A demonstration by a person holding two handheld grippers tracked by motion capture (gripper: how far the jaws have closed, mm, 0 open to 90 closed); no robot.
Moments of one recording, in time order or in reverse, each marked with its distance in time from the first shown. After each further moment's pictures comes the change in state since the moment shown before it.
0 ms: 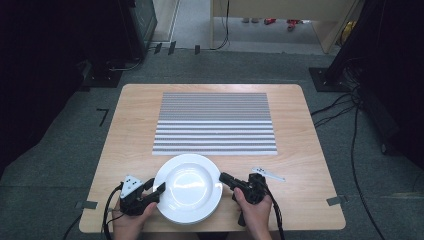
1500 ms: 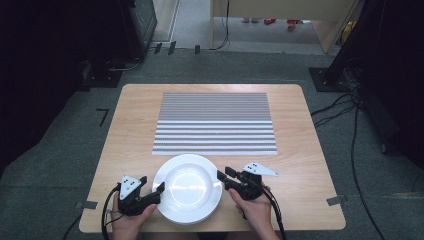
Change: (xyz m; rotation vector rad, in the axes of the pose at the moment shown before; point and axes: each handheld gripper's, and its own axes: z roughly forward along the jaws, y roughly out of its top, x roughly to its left) left arm -0.003 0.003 -0.005 -0.032 0.081 0.009; right arm 0.024 0.012 0.004 0.030 -0.145 -0.357
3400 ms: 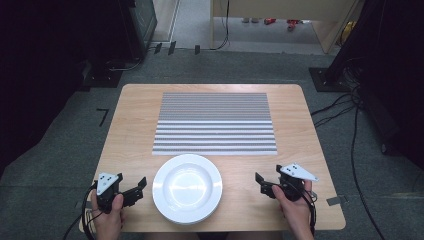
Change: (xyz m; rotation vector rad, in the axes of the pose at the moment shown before) left arm 0.043 0.008 -0.017 -0.040 0.112 -0.071; right arm -0.076 0.000 -0.069 -0.001 -0.281 -0.118
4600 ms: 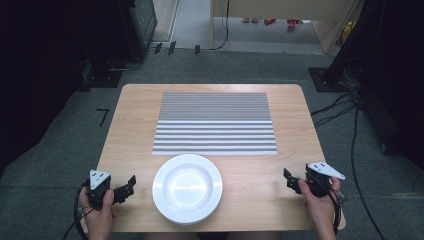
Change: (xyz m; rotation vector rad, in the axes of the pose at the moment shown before) left arm 0.034 -0.002 0.009 0.057 0.100 -0.015; right arm -0.073 -0.006 -0.018 0.024 -0.192 0.028
